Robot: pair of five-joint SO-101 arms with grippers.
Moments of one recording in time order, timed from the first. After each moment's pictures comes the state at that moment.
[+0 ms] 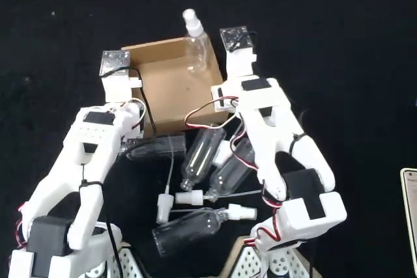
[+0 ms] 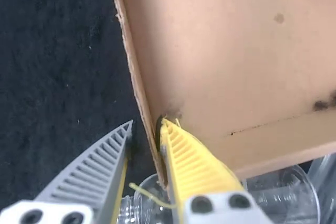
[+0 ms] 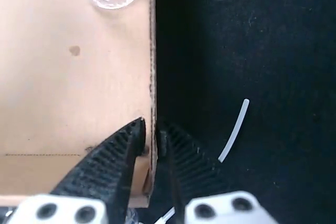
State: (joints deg) left arm 1.6 -18.2 47.5 37.3 4.3; right arm -11.2 5.4 25.9 42.1 -0.8
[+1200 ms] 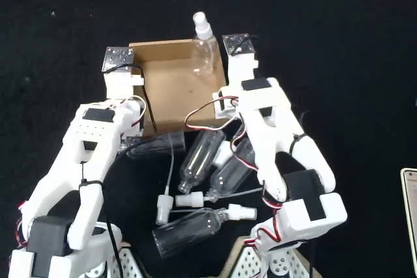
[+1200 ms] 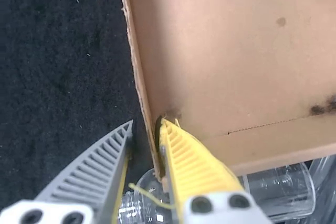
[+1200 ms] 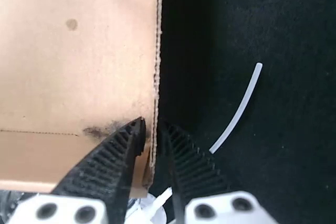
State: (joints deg) left arm 1.7 -18.2 45.7 38.0 1.3; right arm -11.3 5.4 25.8 49.6 -3.7
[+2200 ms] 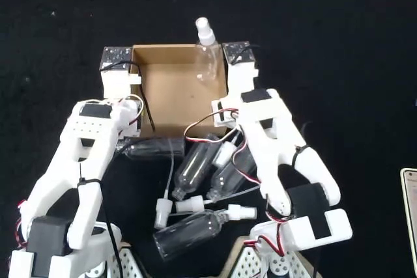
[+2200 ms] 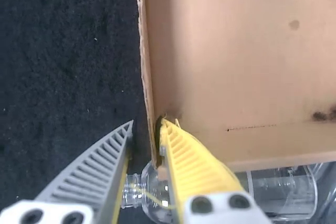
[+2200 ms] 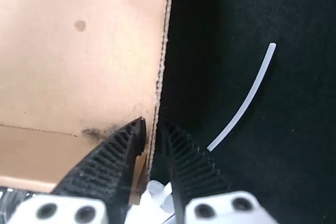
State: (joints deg) left arm 0.8 -18.2 42.5 45.8 1.3; right arm -12.4 -1.2 34.2 46.1 -5.3
